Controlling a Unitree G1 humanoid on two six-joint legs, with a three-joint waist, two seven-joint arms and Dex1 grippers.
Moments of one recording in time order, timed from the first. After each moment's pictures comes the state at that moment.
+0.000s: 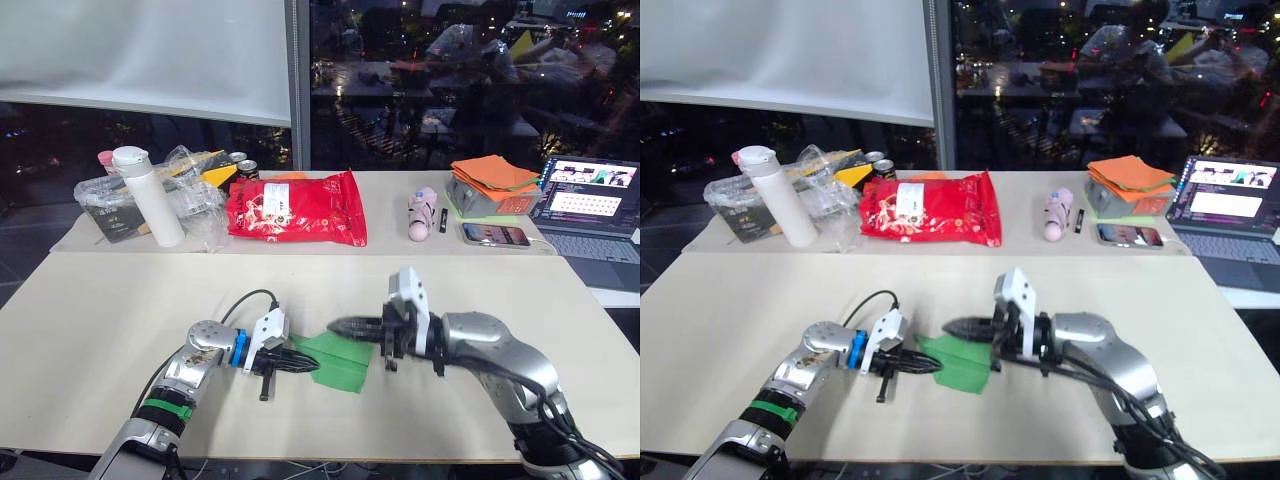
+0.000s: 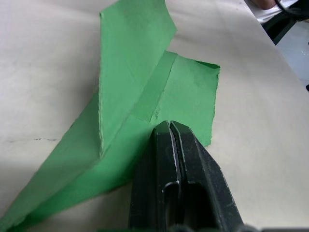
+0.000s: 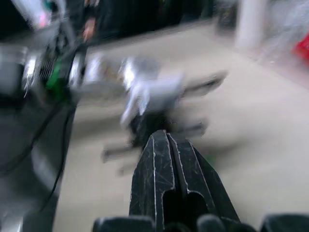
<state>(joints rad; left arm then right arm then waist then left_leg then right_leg) -0.45 0.46 -0.25 0.39 -0.20 0.07 -1.39 -0.31 -0.53 0.20 -0.37 0.47 0.62 0.98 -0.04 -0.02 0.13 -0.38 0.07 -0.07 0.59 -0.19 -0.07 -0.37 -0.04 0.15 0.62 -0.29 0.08</state>
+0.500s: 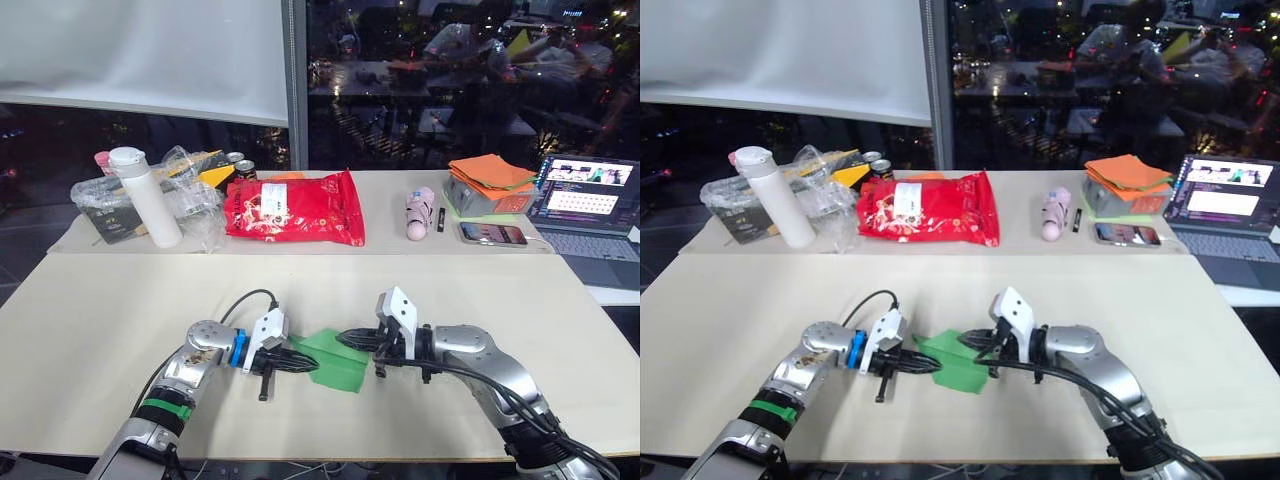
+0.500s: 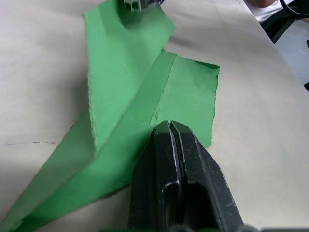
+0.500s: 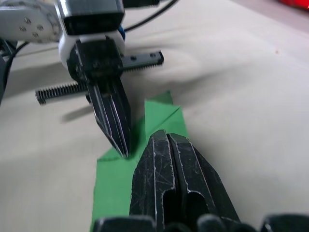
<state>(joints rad) -0.45 0.46 -0.25 0.39 -0.20 0.07 -1.39 -0.33 -0.50 0.25 -0.15 0.30 0.46 0.91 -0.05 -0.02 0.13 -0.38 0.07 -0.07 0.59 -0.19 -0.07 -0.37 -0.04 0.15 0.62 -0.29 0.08</state>
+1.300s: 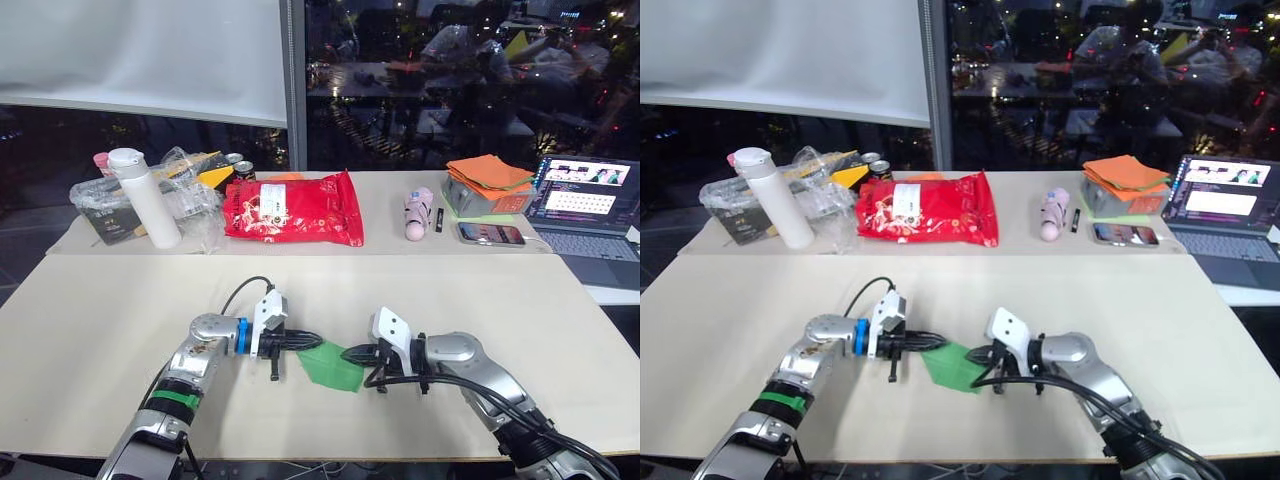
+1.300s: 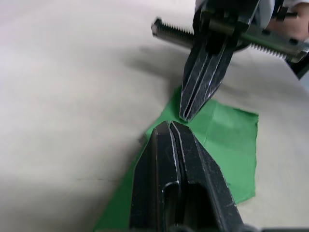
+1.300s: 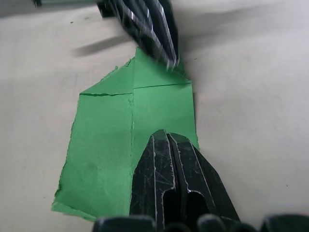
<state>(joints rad) -0.50 0.39 -0.21 0.48 -0.22 0.06 -1.32 -0.33 -0.52 0.34 -0.03 0.16 0.32 0.95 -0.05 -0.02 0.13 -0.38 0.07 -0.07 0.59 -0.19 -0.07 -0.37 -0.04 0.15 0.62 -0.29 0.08</state>
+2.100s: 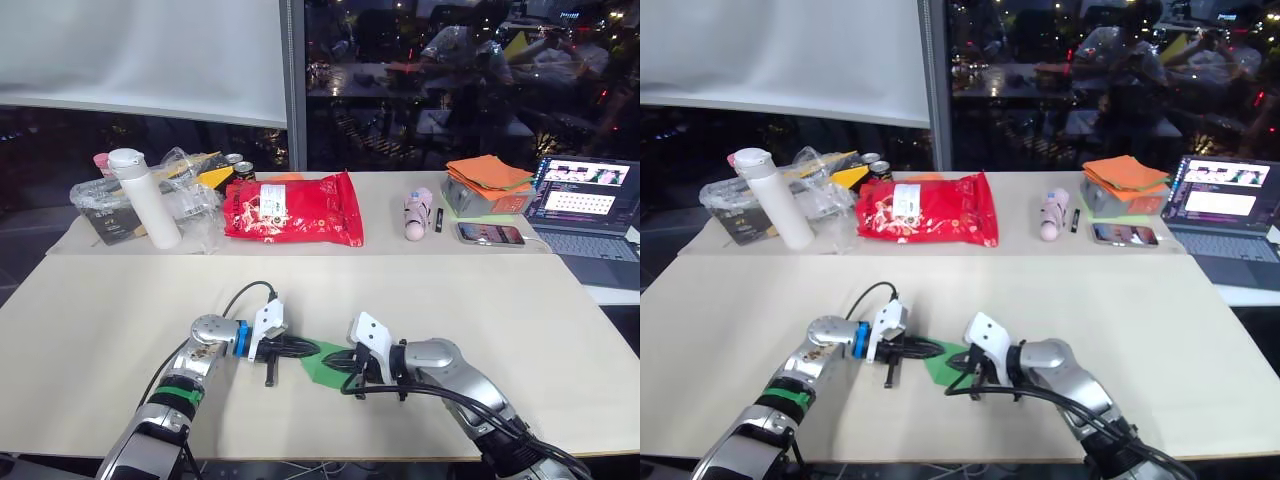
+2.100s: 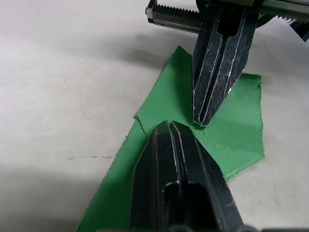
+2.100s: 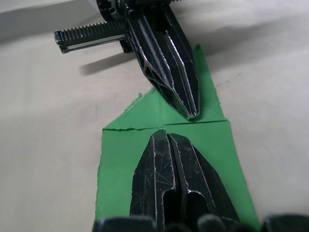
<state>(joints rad) -0.54 0.40 -0.21 0.61 -0.17 -0.09 -1.36 -0.31 -0.43 0.37 -0.12 0.14 0.46 0.88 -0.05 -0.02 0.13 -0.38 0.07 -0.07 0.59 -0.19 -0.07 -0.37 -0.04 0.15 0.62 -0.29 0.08</state>
